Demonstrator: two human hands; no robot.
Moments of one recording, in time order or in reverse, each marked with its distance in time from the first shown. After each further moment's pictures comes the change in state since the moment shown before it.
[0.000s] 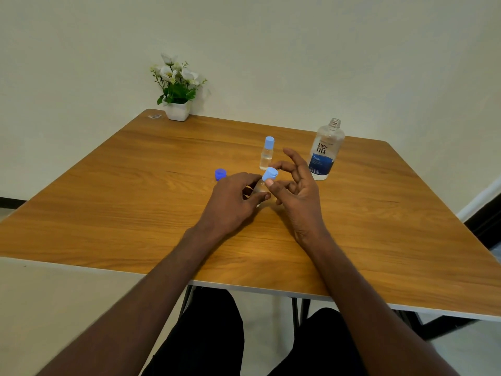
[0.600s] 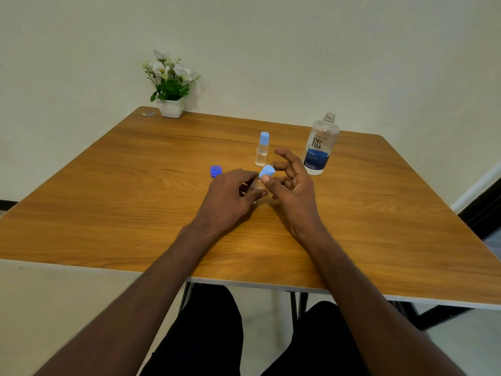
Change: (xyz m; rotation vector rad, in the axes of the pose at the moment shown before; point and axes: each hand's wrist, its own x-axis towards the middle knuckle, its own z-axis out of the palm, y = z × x) left_hand 0.000 0.001 0.001 0.041 -0.011 0.037; right_hand 0.001 0.005 -0.001 -0.020 0.009 0.029
